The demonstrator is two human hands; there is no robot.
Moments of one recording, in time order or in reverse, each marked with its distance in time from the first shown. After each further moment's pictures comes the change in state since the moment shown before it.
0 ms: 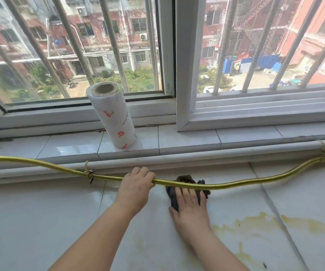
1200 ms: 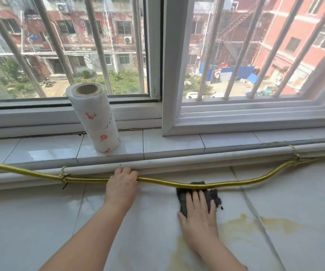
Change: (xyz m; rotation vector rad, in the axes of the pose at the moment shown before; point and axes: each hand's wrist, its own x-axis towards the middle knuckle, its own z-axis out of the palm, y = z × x) left_hand 0.027 -0.001 0.023 -0.066 0.015 -0.165; right_hand -0.012 0.036 -0.028 -0.055 -0.122 0.217
